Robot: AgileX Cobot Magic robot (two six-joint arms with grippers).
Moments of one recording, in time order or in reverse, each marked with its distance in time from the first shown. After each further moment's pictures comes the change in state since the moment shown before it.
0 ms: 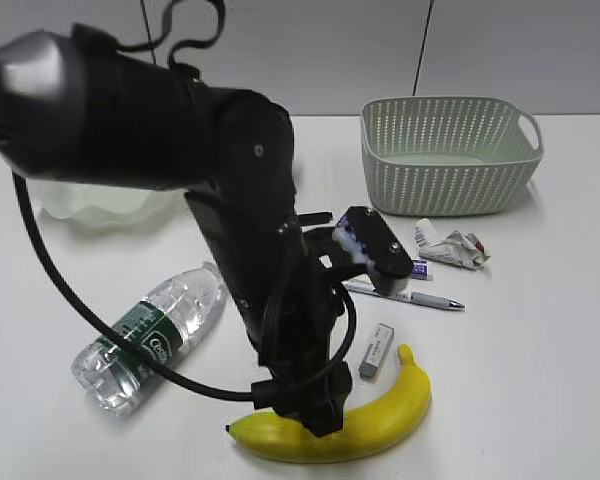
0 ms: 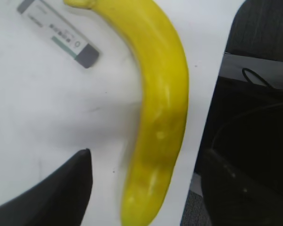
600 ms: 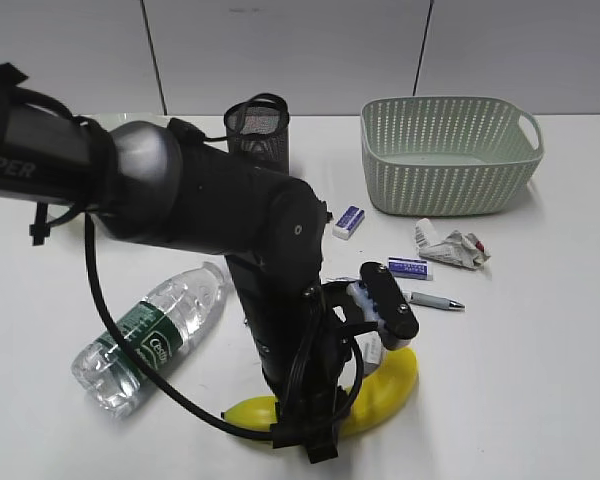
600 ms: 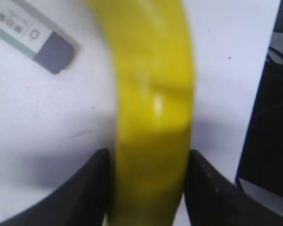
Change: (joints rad) left arm -0.036 0.151 0.000 0.041 -0.093 0.013; right arm 0.000 0.000 0.000 0.001 0.000 0.000
